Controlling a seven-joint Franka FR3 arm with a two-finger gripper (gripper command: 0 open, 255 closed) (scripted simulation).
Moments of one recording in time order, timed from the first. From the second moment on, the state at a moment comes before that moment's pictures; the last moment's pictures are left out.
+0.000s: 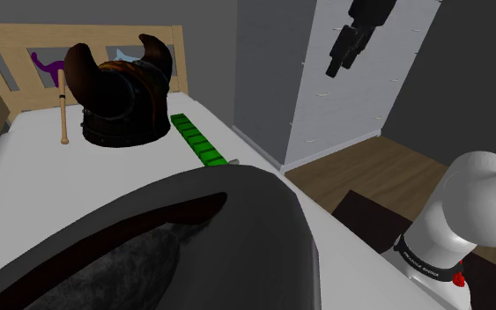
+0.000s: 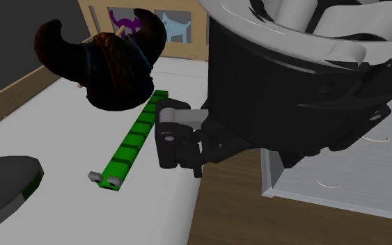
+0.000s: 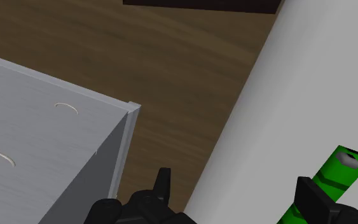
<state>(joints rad) 0.02 -0.80 0.03 -2.27 -0.04 1.70 0.00</state>
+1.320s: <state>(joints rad) 0.01 -0.14 0.25 -1.95 -0.04 1.89 0.39</state>
